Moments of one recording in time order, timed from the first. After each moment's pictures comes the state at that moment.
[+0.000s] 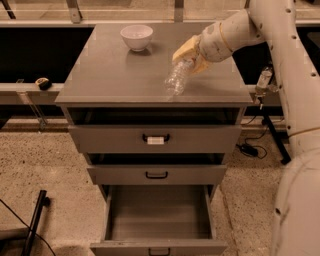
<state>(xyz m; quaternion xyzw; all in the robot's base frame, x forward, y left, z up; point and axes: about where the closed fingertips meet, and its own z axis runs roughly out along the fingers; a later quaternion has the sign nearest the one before) 0.728 -0.077 0.903 -0.90 0.02 -0.16 0.41</state>
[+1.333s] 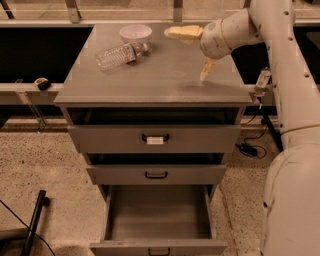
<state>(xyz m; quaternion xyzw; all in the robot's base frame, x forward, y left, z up) 0.758 -0.086 0.907 -0.88 0.07 -0.17 0.43</state>
